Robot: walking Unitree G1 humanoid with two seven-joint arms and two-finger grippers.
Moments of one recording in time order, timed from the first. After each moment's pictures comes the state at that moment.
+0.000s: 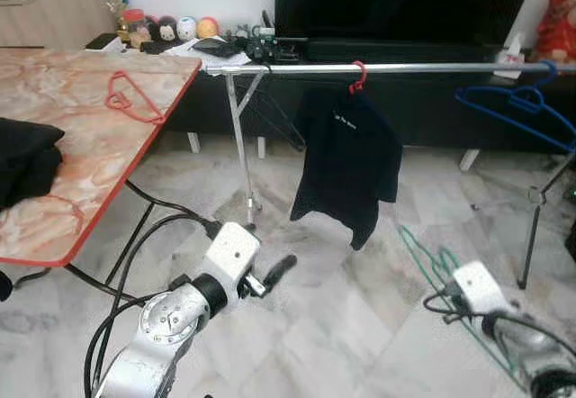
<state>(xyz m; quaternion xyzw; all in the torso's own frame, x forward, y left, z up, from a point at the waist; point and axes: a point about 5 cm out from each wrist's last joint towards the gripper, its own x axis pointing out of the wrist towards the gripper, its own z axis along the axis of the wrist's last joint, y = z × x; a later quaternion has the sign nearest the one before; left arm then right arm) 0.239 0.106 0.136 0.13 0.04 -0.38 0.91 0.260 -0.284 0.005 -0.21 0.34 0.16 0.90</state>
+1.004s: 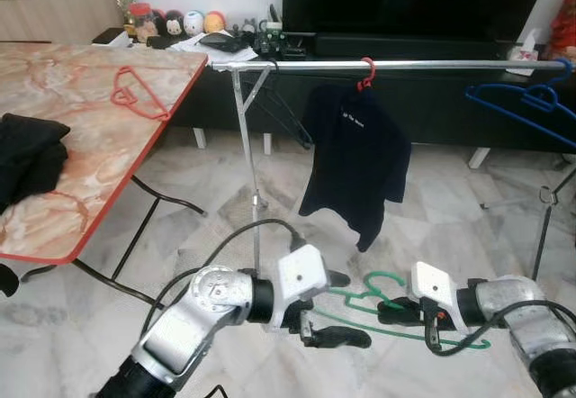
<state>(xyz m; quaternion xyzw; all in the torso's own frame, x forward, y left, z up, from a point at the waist) 0.242 0.045 0.133 0.12 0.07 -0.66 0.74 0.266 -0.230 0.069 -0.20 0.25 0.58 0.74</state>
